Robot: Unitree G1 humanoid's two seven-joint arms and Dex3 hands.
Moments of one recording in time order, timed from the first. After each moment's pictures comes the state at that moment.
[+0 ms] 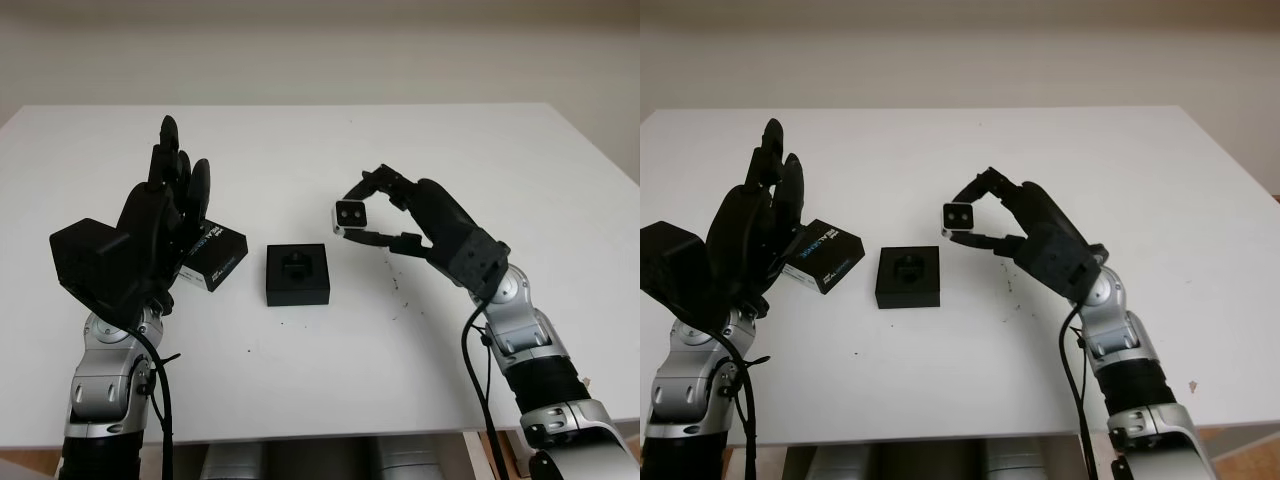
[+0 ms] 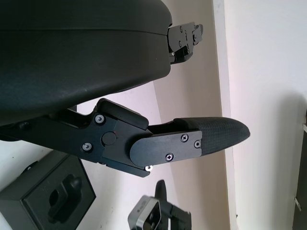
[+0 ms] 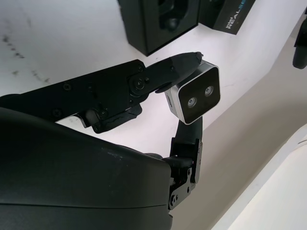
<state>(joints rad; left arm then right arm) -0.23 0.20 0.17 -0.18 -0.13 0.22 -0.11 -0.57 -0.30 0.10 0.51 -0.22 -0.25 0.23</state>
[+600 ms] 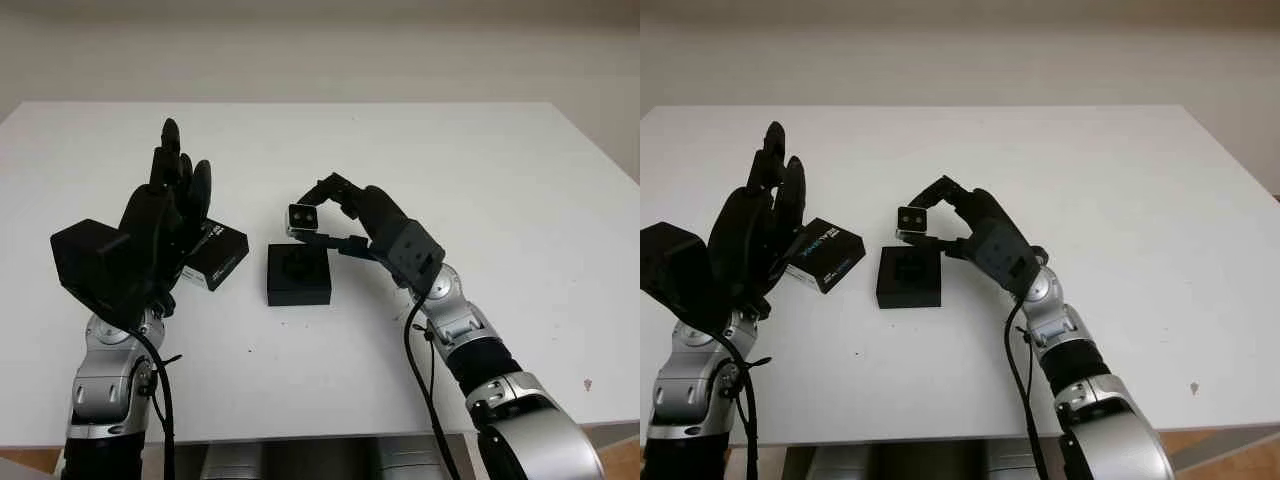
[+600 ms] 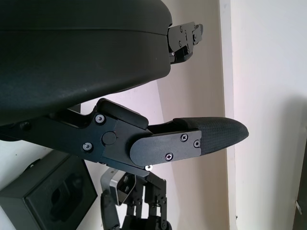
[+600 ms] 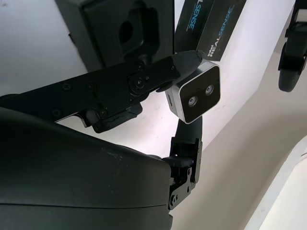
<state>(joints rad) -0.22 0.19 0.17 -0.18 -0.14 0.23 -0.10 -0.64 -0.14 0.16 0.75 -0.23 -0.33 0.13</state>
